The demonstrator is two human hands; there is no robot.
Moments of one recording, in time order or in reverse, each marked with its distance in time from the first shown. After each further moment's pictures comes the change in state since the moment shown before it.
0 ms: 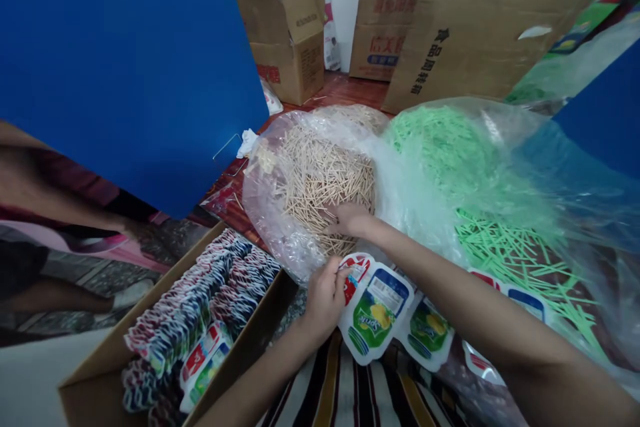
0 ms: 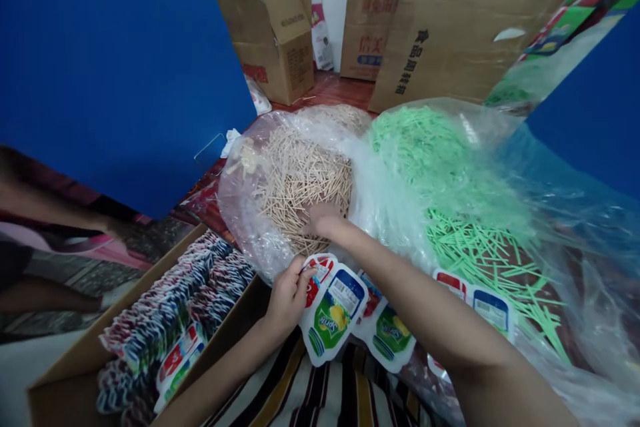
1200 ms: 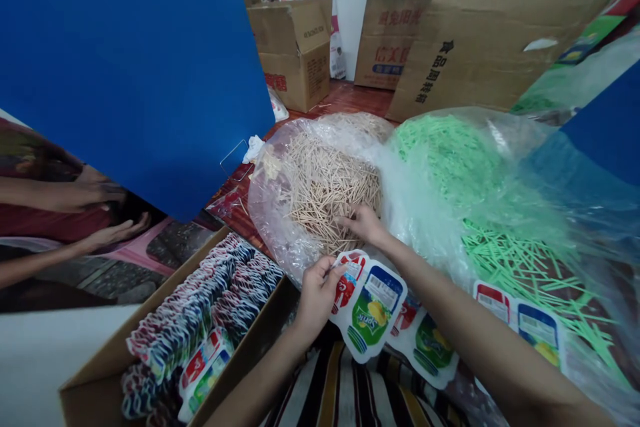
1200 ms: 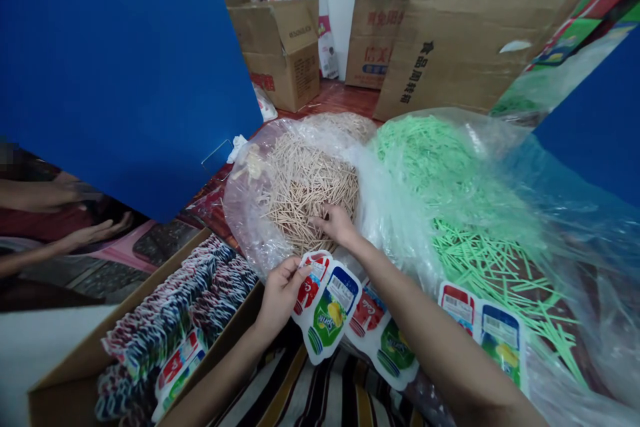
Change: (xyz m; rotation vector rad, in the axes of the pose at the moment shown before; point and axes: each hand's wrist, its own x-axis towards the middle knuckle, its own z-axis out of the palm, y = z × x) left_hand 0.014 -0.009 -0.008 -0.562 0.059 -0.268; right_hand 0.010 0.042 0.036 0.601 0.433 -0.128
